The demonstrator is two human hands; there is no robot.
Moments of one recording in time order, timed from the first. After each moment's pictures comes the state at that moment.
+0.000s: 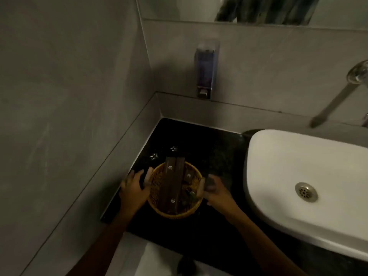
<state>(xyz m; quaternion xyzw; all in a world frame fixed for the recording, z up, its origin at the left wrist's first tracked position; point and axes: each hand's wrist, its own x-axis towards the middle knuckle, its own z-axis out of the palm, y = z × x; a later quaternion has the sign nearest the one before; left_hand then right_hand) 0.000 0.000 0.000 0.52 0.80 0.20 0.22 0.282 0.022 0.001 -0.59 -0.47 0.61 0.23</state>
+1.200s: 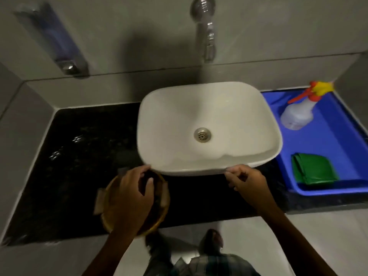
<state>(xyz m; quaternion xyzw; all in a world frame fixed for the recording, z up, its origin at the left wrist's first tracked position) 0.301 -0.096 0.049 0.69 0.62 0.31 0.22 0.588 -0.158 0.041 -0.76 -0.40 0.35 0.37</state>
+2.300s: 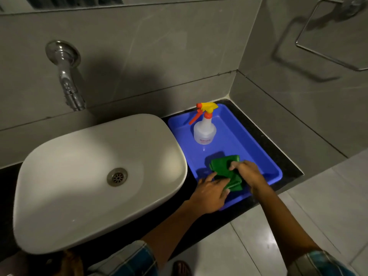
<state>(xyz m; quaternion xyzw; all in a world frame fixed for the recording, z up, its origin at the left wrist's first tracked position) 0.673 -0.116 0.021 0.93 0.20 0.00 0.30 0.832 -0.178 0.042 -0.82 -0.08 0.35 0.45</state>
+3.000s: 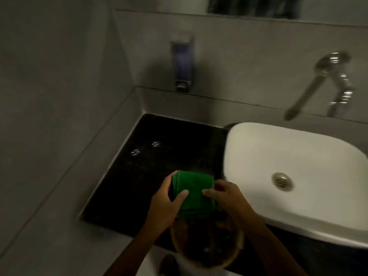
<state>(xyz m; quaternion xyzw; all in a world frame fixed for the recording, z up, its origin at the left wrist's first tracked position) 0.147 -0.045 0.052 0.51 0.64 0.36 0.45 0.337 -0.018 0.062 -0.62 -0.43 0.59 0.29</state>
